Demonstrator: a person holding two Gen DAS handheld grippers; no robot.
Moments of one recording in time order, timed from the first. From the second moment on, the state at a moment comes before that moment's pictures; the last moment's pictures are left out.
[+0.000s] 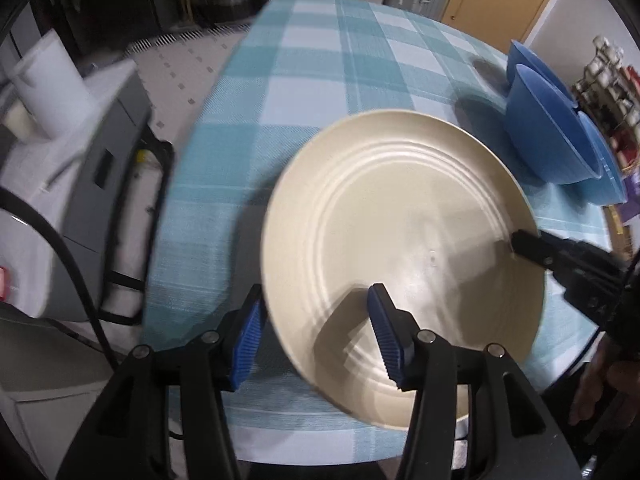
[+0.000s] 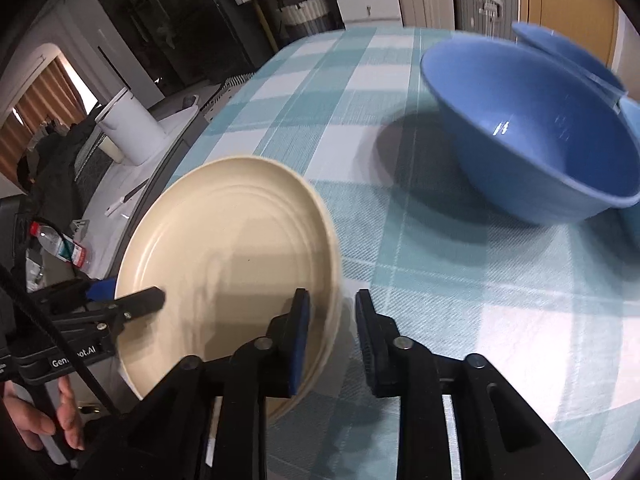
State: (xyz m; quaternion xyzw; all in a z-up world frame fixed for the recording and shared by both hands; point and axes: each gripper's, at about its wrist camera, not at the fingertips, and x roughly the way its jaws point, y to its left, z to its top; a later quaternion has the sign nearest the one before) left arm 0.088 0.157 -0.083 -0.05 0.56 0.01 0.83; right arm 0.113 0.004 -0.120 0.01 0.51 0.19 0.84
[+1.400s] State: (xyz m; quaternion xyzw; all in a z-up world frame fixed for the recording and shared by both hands) left arm 0.062 -0.036 0.049 0.01 0.24 -0.06 0.97; right arm -0.037 -0.221 0.004 0.05 0.13 0.05 0.99
